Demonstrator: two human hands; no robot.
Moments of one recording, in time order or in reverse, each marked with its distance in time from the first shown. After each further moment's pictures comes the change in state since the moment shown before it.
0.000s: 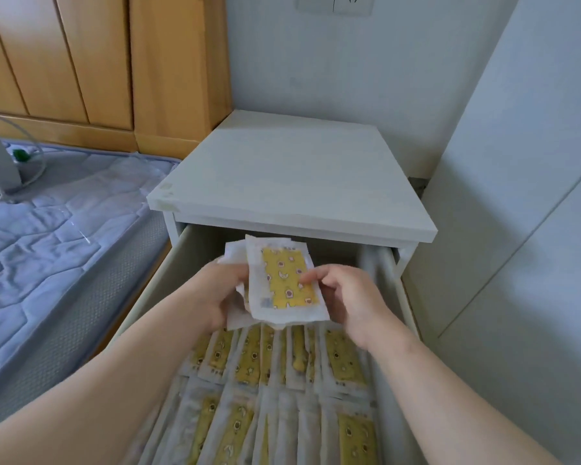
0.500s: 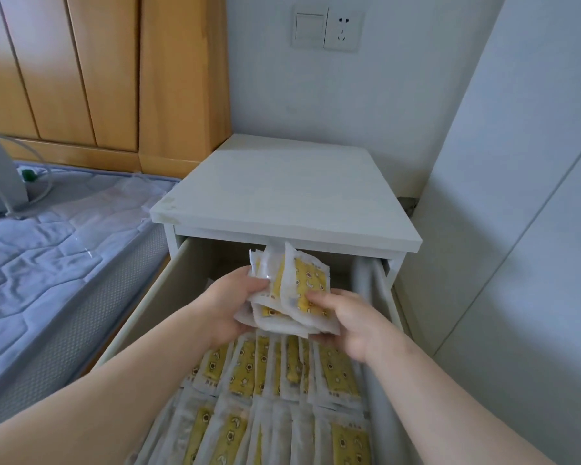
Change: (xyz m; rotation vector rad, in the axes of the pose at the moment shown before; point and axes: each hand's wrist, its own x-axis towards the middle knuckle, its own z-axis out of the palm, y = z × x) left_hand -0.001 -0.012 0.009 0.025 -0.155 0.100; right_hand 0.008 0.019 -0.011 0.123 0.078 0.265
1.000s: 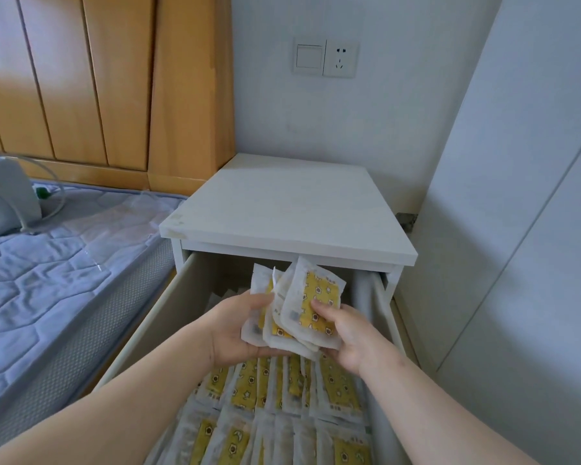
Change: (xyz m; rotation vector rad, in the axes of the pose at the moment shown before) left_hand -0.024 0.000 0.008 -0.282 -0.172 -0.176; right_hand -0.006 0.003 0.000 0.183 -0.029 -0.065
